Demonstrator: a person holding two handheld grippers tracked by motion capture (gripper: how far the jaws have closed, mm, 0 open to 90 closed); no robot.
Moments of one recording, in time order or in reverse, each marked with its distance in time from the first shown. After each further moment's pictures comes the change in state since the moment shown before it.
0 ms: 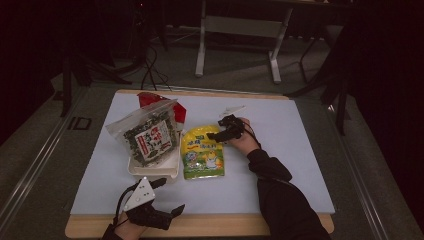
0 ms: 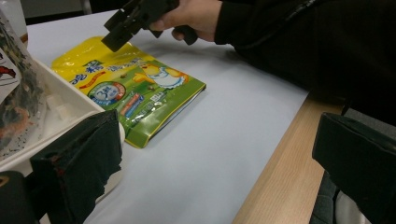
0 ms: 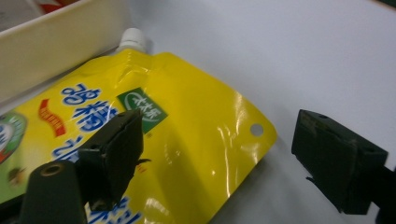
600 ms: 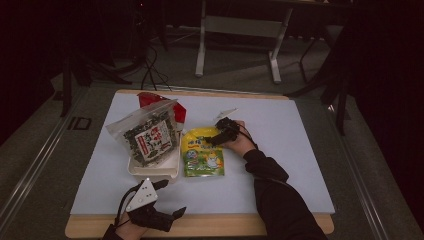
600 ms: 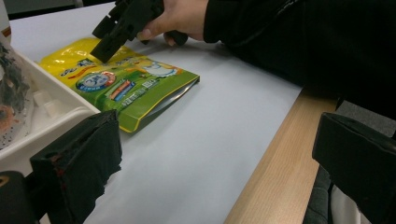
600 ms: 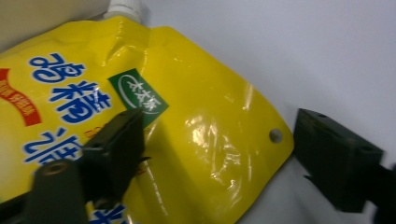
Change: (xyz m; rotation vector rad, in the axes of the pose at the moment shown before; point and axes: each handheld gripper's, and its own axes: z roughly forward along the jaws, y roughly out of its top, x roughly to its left) left arm -0.002 -0.001 0.003 0.021 -0.021 0.008; right arm 0.009 -0.005 0.016 0.074 -0.031 -0.045
